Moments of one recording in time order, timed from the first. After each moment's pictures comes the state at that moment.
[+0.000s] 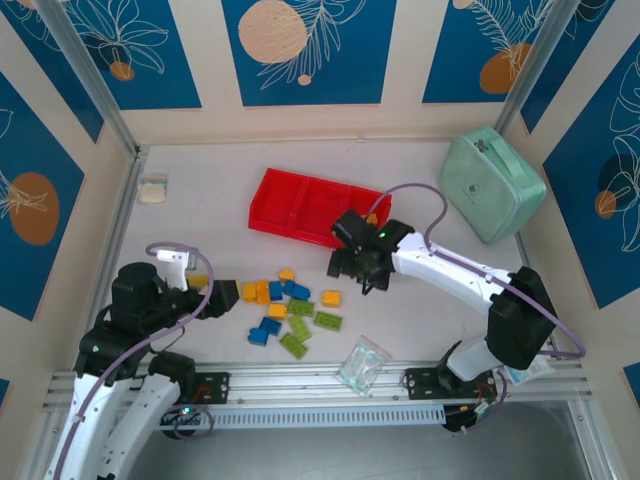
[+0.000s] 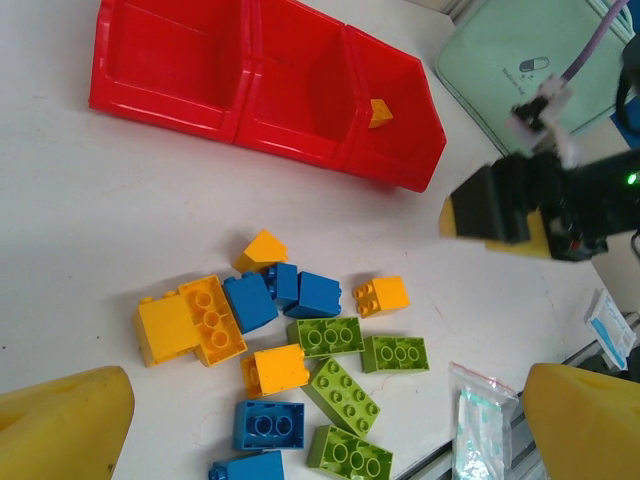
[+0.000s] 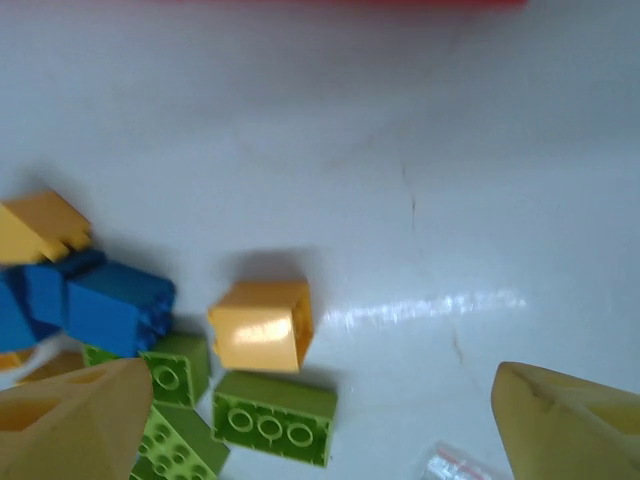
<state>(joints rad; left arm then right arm) -0.27 0.43 0.76 -0.89 0.41 -0.37 0.80 1.49 1.12 -0.95 0.05 1.03</state>
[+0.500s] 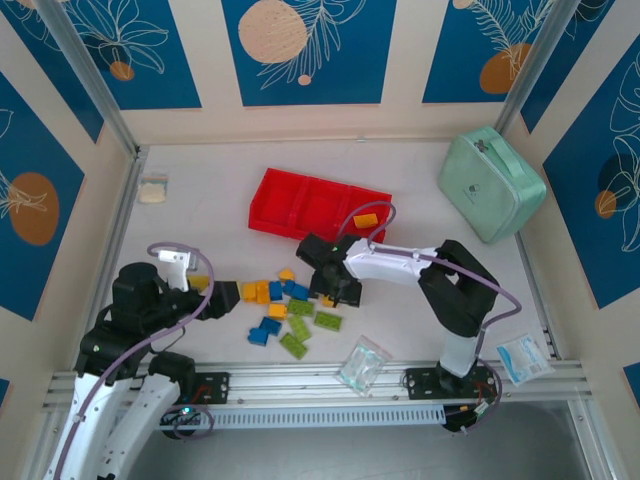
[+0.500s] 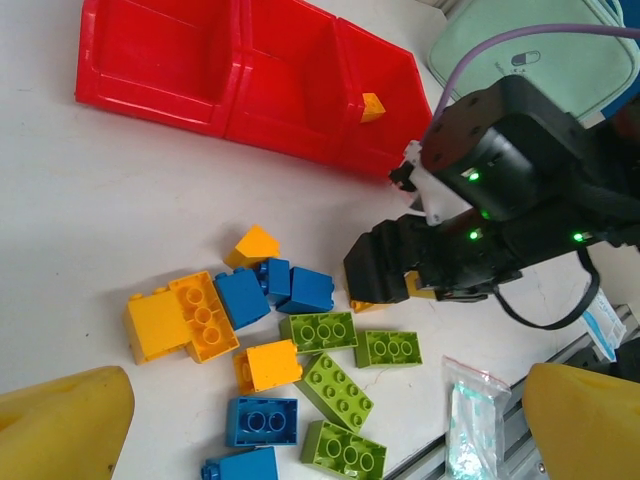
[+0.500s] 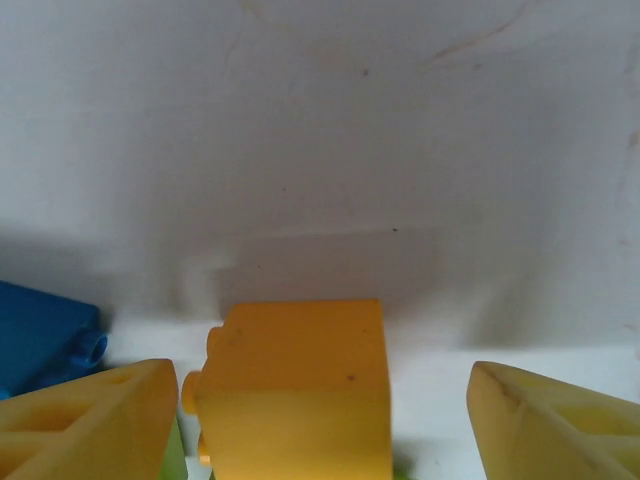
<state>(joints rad) -0.27 0.43 0.75 -0.89 0.43 -0.37 0.91 1.81 1.17 -0.84 0.02 1.12</state>
